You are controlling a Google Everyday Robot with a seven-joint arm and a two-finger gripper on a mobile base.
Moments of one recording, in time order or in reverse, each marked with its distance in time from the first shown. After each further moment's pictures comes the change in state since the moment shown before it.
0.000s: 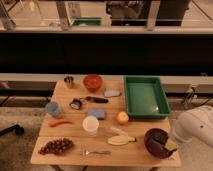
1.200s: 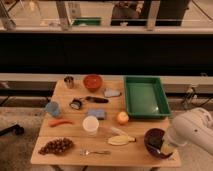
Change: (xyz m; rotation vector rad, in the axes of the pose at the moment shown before) arm -0.008 0.038 -0.004 -0.025 0.008 -0.070
